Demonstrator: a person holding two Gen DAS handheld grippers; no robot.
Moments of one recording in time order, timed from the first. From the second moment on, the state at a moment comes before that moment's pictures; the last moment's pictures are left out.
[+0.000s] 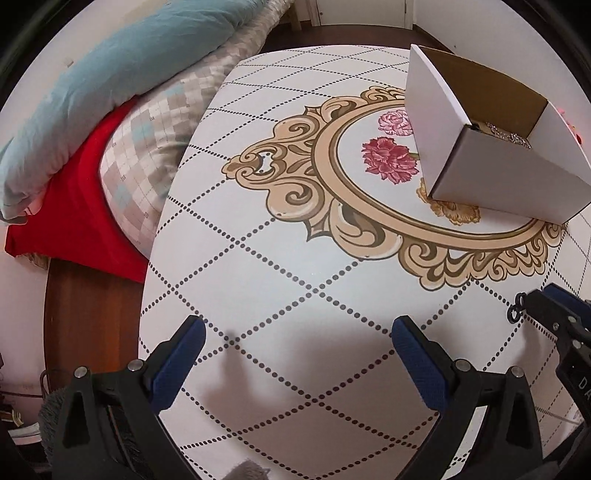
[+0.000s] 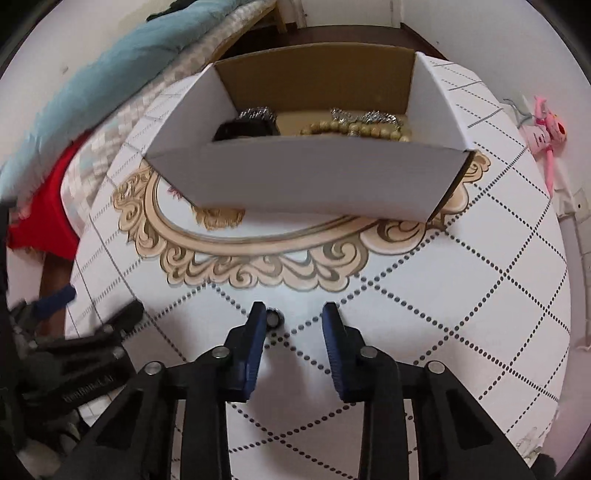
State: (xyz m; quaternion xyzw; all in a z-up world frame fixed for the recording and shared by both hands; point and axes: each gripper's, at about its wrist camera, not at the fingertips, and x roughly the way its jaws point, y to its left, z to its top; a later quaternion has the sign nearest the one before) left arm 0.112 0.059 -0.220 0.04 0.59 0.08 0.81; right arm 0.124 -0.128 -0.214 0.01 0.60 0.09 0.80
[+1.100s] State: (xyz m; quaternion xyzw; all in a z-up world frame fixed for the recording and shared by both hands) left arm 0.109 0.043 -0.223 0.06 0.59 0.07 0.81; right arm 0.125 -0.175 -0.210 0.02 0.61 0.07 0.79
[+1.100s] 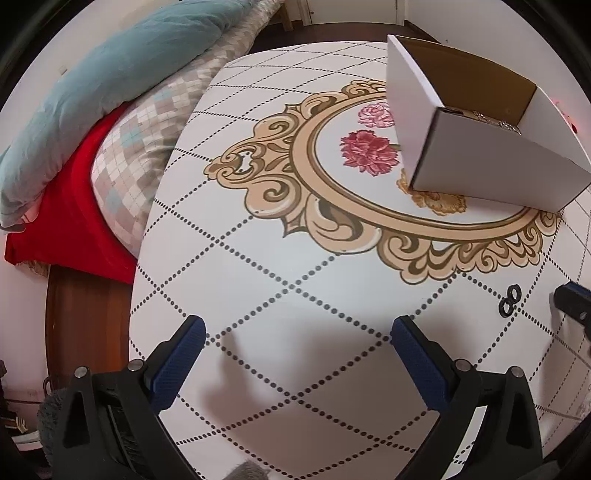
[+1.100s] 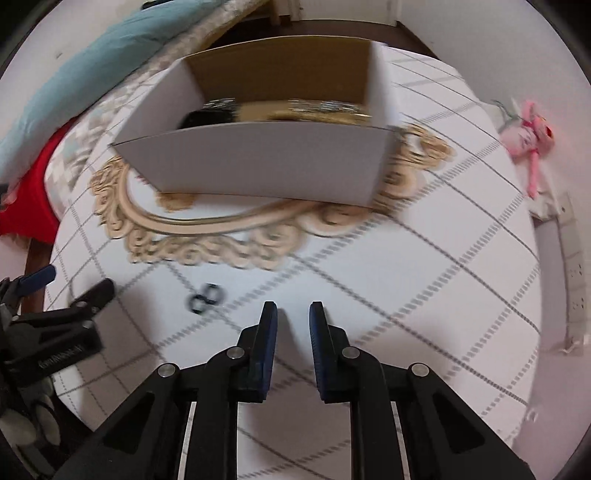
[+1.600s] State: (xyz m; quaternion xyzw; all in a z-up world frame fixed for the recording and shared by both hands) left arm 0.105 0.063 -0.224 0.06 0.58 0.11 0.80; right arm 0.124 -0.104 -0.212 -0.01 0.59 0.11 0.80
